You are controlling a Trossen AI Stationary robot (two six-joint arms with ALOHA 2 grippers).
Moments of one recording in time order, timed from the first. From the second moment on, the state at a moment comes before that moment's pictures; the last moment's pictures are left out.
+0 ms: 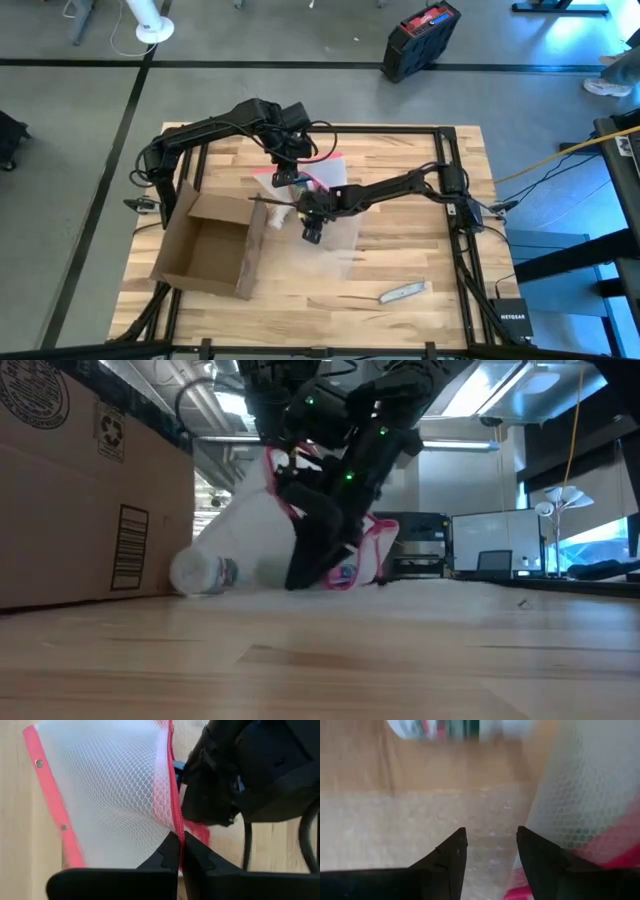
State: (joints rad) left arm 0.37 1.81 1.83 -1.30 0.31 0.29; right arm 0.01 2.10 1.39 -0.33 0.03 0.28
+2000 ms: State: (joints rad) left arm 0.34 1.81 1.83 -1.18 0.32 0.24; right arm 0.04 2.05 1.39 0.00 0.09 0.45
